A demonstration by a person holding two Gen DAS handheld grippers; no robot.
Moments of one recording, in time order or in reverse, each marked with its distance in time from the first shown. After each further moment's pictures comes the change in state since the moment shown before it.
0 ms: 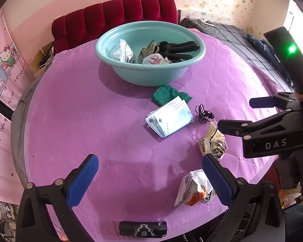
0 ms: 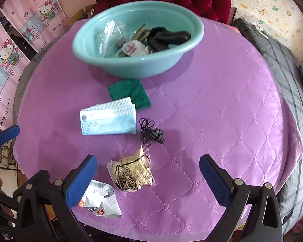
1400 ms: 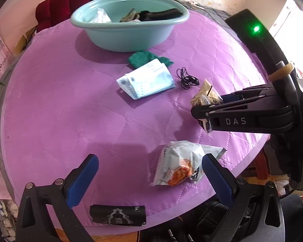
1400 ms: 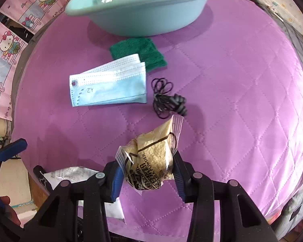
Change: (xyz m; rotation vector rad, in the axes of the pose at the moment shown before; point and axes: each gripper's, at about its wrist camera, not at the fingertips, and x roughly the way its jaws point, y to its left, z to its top) left arm 0.026 -0.021 -0.033 0.019 0.141 -0.118; right arm 0.079 0.011 -0.022 0.006 0.154 0.093
